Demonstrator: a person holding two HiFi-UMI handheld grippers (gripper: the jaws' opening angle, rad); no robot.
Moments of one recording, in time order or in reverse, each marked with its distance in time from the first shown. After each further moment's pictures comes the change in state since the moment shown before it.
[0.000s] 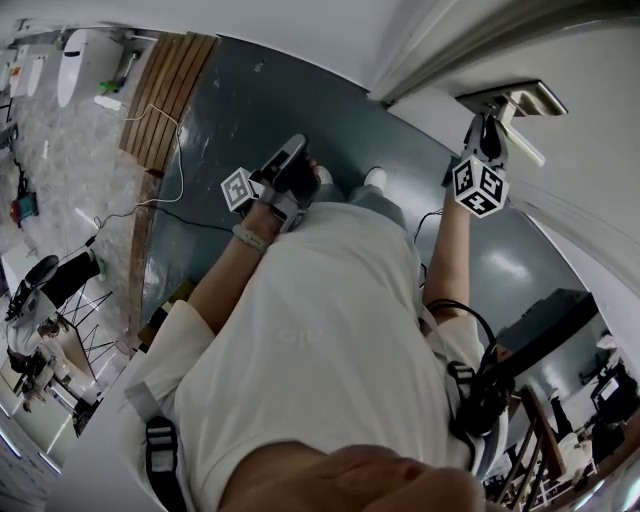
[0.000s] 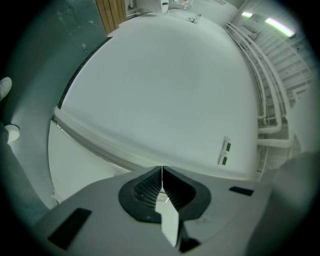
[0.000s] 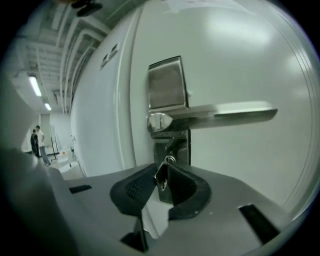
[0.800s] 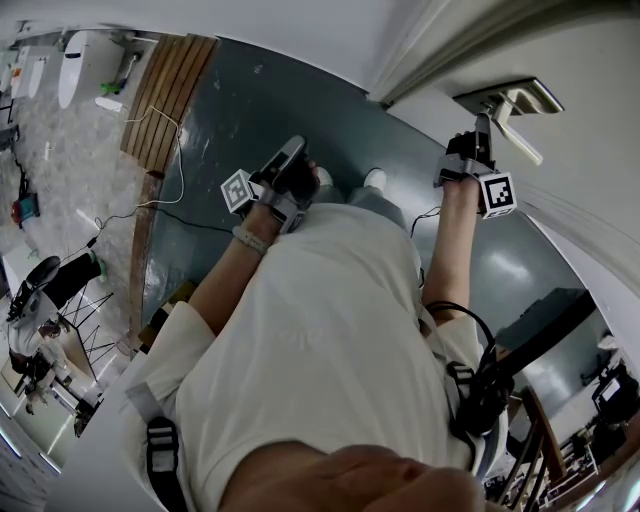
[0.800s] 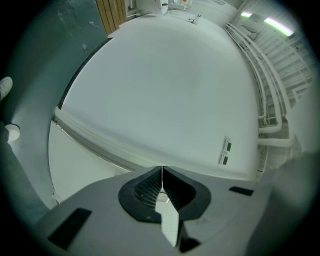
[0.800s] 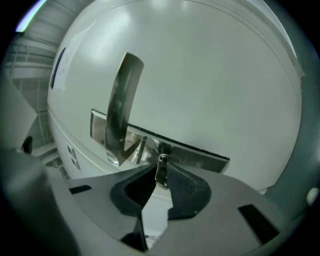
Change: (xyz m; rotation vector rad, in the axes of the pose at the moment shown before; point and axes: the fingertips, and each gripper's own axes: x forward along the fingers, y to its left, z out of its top) left arm -0.003 0.002 0.001 -0.001 -0.008 0.005; right arm -0.004 -0.008 -0.010 1.189 -0.151 0.182
